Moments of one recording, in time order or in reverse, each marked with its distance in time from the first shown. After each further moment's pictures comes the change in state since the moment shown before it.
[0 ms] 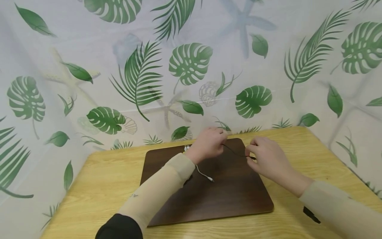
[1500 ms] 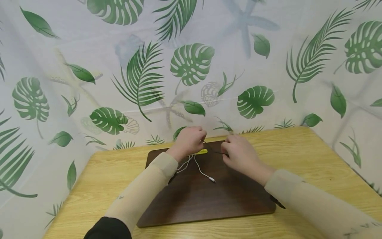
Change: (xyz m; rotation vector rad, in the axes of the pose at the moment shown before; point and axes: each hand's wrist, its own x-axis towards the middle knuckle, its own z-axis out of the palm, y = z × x) left_hand -0.039 -0.055 0.016 -0.023 0.014 -0.133; right_hand 0.054 -0.039 0.045 0.059 -0.075 0.002
